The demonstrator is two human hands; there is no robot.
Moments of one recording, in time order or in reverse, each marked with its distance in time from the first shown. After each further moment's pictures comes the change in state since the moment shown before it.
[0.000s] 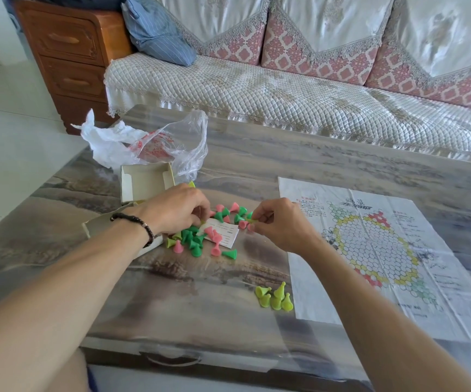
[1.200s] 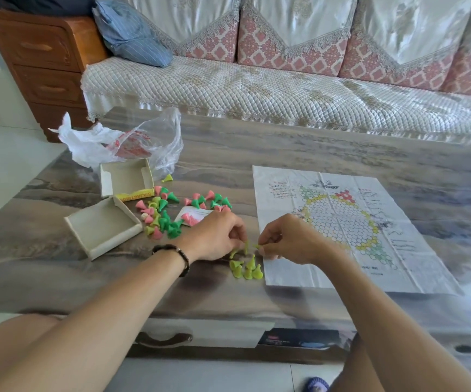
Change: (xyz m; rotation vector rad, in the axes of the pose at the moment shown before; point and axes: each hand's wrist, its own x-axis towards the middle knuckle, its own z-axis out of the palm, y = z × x) left_hand -0.008 0.111 0.053 -0.325 -0.076 0.055; right_hand -0.081 0.032 -0.037 -0.002 -0.234 0.082
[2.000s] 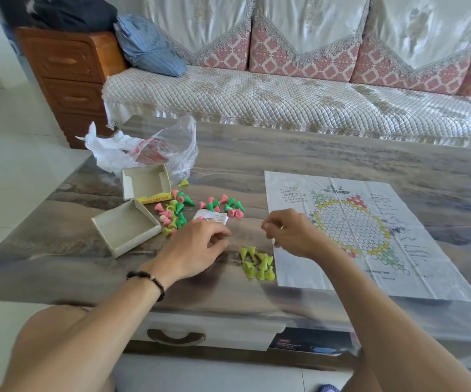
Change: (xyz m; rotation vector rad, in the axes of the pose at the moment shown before) left_hand -0.059 -0.027 -0.013 0.103 0.307 -0.022; right_hand 0.015 -0.022 0.006 -0.005 0.118 0.007
